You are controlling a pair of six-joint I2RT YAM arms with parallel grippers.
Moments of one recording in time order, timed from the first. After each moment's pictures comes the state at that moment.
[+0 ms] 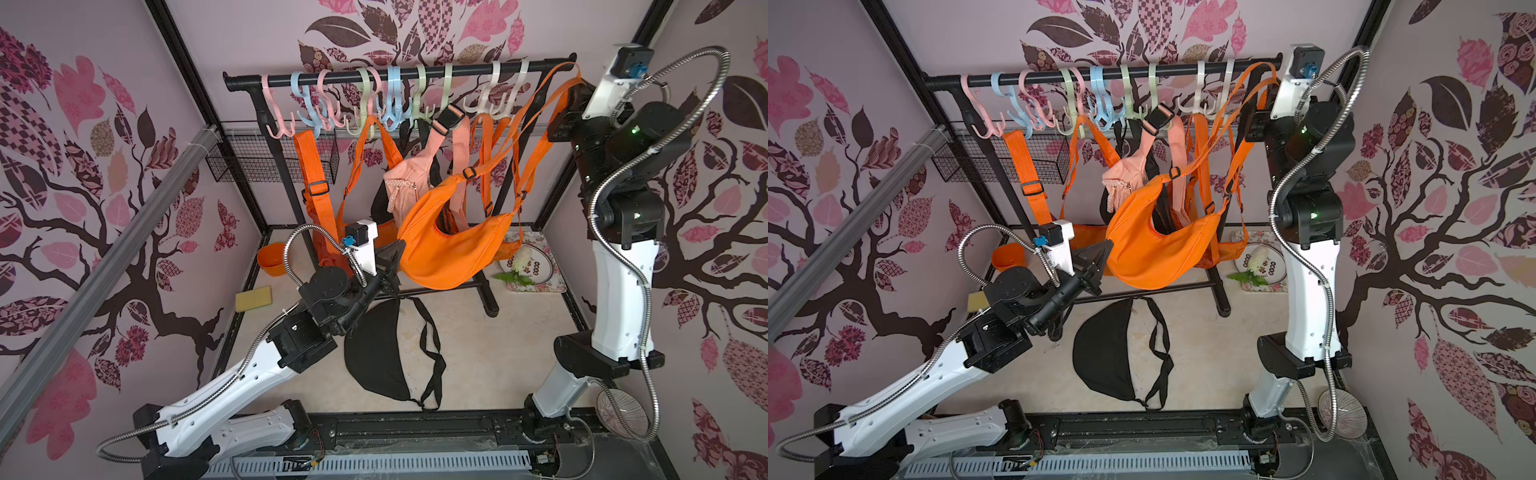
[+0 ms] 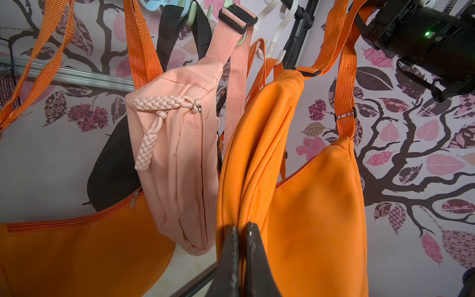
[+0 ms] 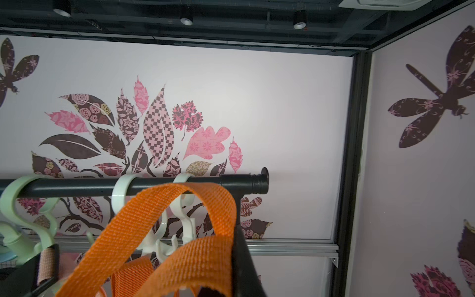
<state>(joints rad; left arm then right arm) -0.95 1.08 1.21 -0.02 -0.33 -0.24 0.18 1.75 2.64 -0.49 0.16 -0.11</state>
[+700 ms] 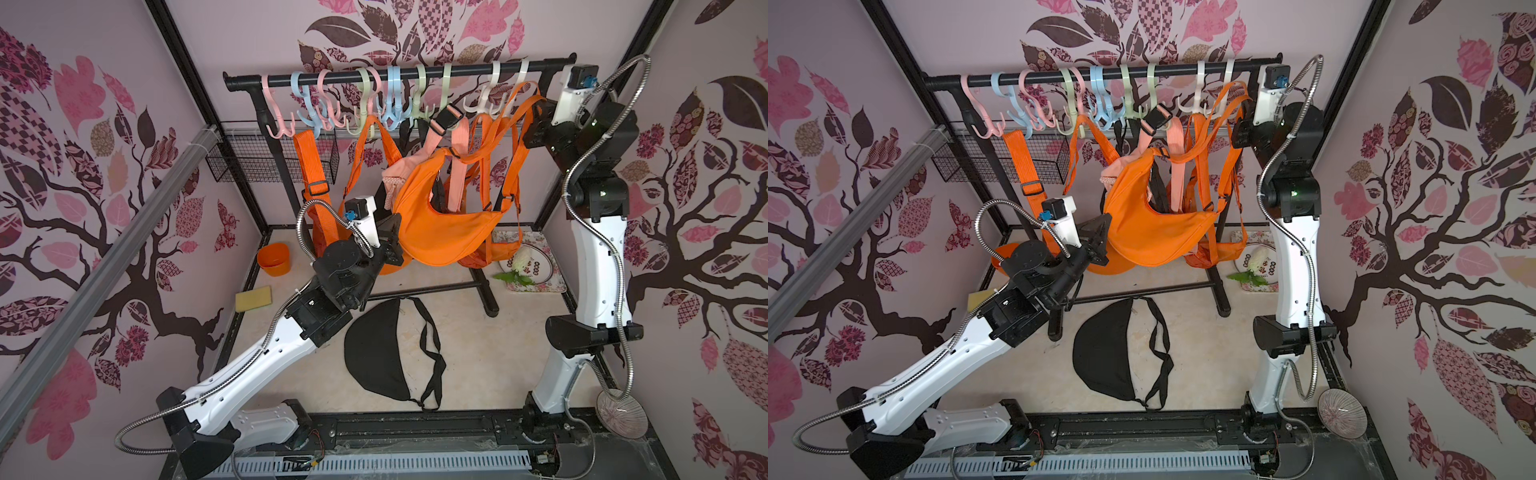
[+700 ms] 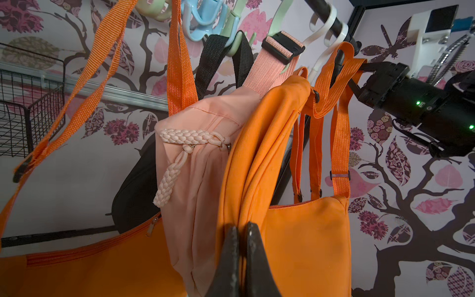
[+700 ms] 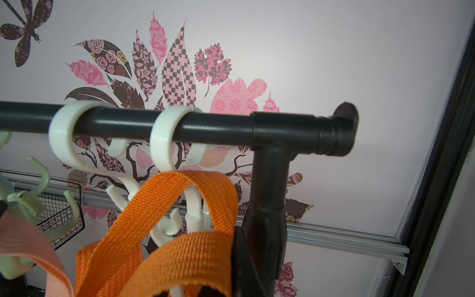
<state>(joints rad) -0.82 1.21 1.32 0.04 -0.36 -0.29 0.08 1.89 2.64 -0.48 -0.09 -0.05</state>
